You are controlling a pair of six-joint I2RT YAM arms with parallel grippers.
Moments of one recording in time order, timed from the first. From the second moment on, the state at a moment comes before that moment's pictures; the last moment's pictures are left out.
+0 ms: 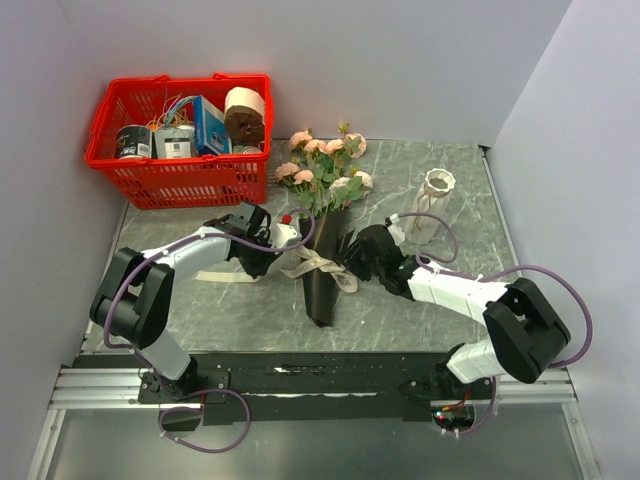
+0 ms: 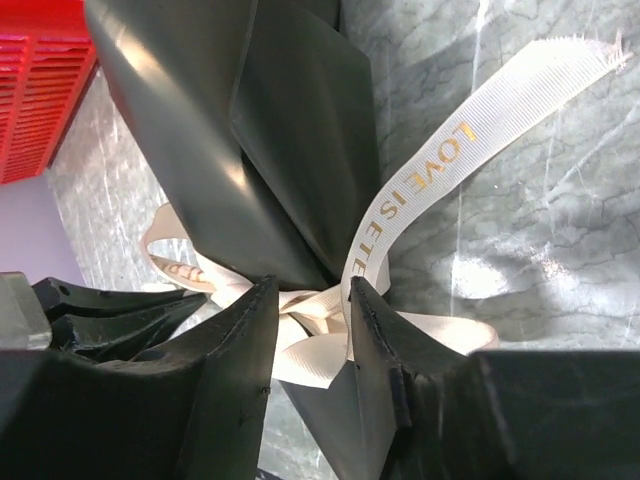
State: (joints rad) left arm -0.46 1.62 0.98 -0.51 0.26 0.49; right arm 0.67 1.39 0.70 -0.03 0.19 1.22
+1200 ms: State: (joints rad) left arm -0.33 1.56 1.08 -0.61 0.23 0.45; right arm 0.64 1.08 0.59 -0.10 0.18 1.05
